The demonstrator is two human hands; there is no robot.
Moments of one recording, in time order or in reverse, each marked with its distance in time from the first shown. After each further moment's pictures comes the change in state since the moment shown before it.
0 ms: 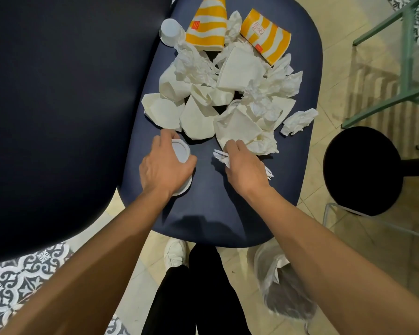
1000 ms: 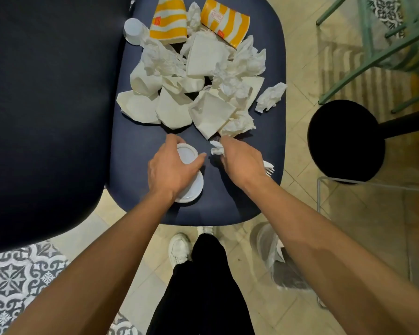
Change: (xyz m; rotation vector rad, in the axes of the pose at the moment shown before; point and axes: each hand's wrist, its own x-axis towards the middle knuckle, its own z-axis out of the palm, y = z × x) left_hand -0.039 0.015 0.018 -0.092 -0.075 0.161; right_hand -0.041 0.016 0.000 -0.003 0.093 0.095
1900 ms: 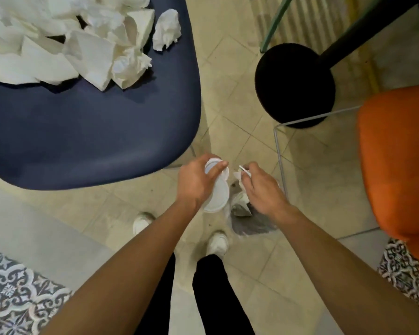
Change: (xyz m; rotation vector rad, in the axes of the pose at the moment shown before) left_hand -0.166 0.078 0.169 -0.151 -0.411 0.182; right_hand -0.230 0.174 0.055 0.488 -0.092 0.480
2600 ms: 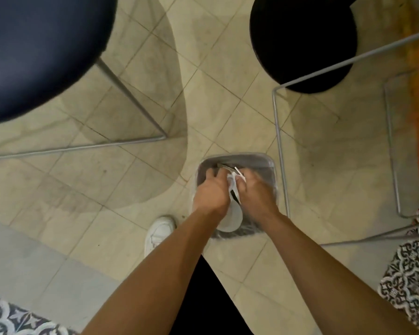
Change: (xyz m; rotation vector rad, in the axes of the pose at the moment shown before) left_hand 0.025 -0.086 0.241 0.296 -0.311 -0.148; right_hand 0.061 0.197 0.107 0.136 -0.041 0.132
